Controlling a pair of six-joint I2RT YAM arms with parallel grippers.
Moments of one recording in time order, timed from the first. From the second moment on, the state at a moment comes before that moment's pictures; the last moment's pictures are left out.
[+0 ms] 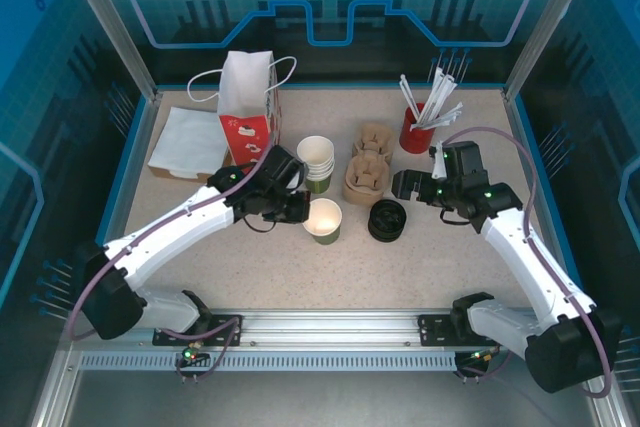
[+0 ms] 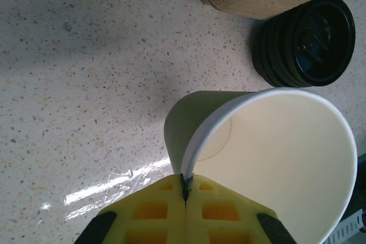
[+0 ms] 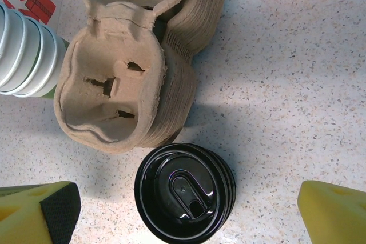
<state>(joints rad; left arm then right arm) -0.70 1.37 1.16 -0.86 0.13 -0.61 0.25 1.06 0.91 -0.71 -0.16 0.41</state>
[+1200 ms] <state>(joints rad) -0.72 1.36 1.13 -0.80 0.01 -0.58 0.25 1.25 0.92 -0.86 -0.14 0.32</state>
